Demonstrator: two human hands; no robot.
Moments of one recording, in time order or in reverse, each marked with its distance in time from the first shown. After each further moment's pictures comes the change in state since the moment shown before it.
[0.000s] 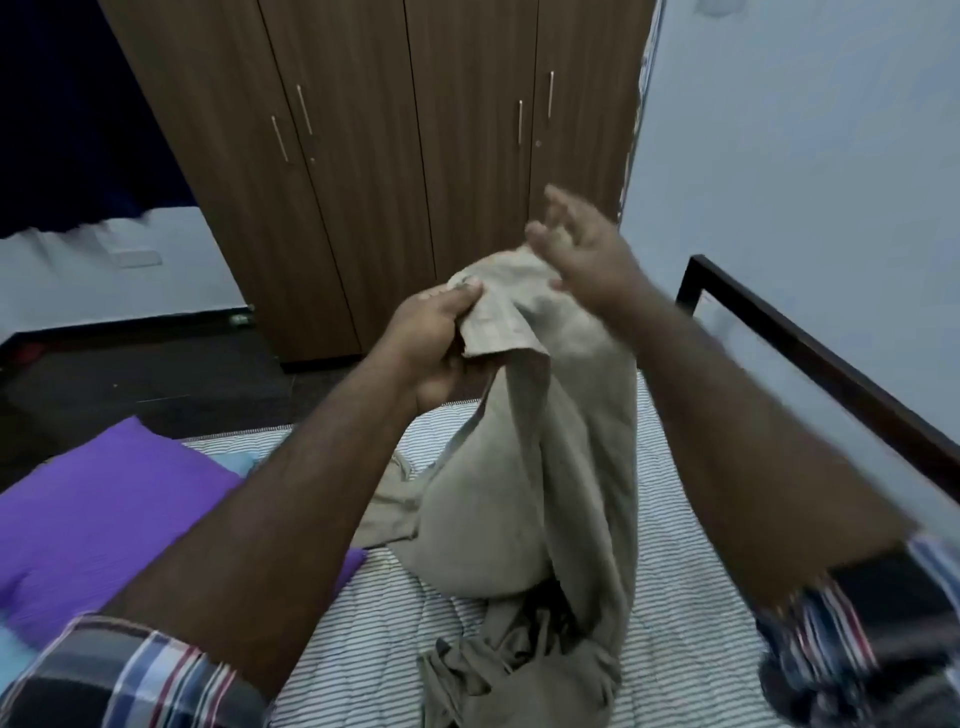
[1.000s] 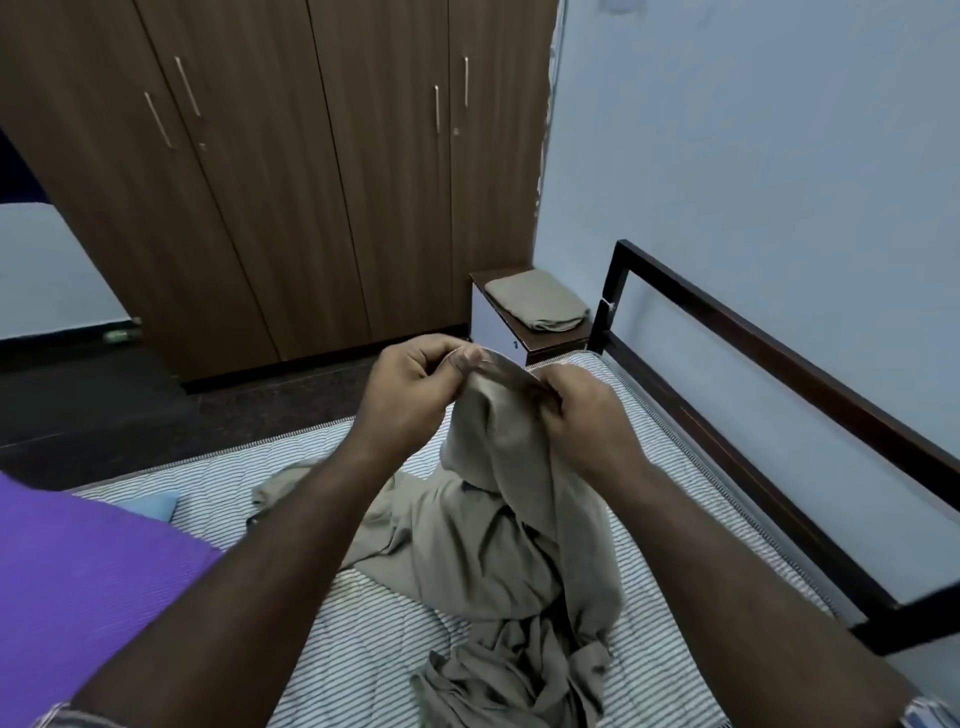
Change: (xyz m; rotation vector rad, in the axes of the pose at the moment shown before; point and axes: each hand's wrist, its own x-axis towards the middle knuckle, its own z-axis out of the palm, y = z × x) left_hand 0.003 -0.038 -0.073 0.541 -0.173 0.452; right_hand -0.115 0.077 0.069 -0.584 0.187 -0.043
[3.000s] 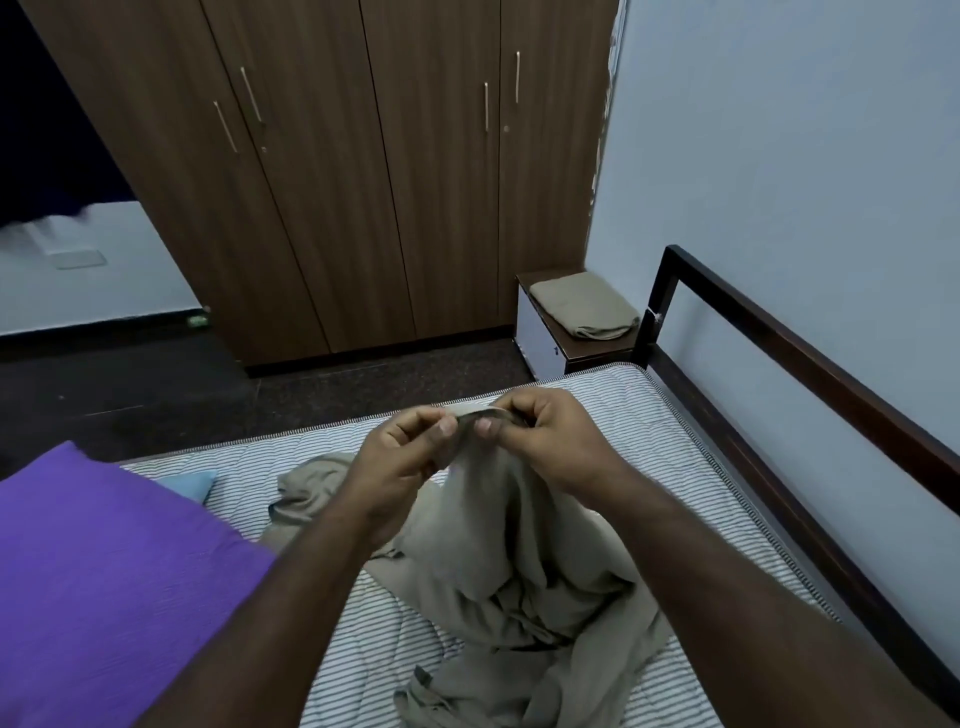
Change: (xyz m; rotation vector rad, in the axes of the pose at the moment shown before) left_hand -0.017 -0.048 0.039 -0.371 0.107 -0.394; right_hand 0.031 0.017 -0.012 0.763 -0.432 0.113
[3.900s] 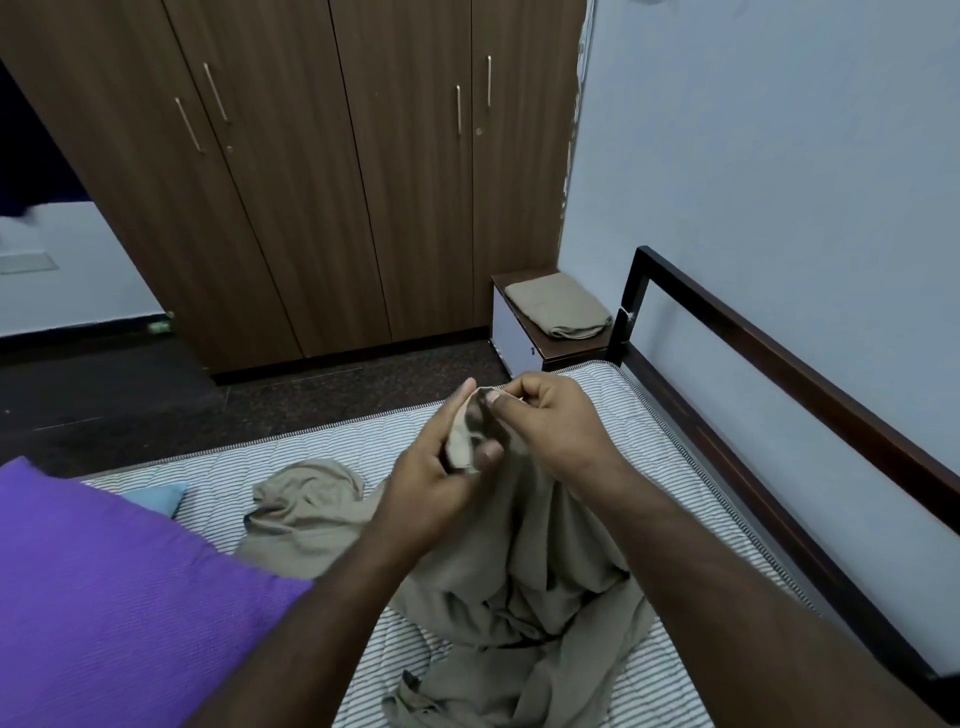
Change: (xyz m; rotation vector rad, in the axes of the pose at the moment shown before) left_hand -0.014 -0.012 0.031 0.520 -0.063 0.312; right_hand 0.002 0.000 -0.001 -0.100 0.298 0.076
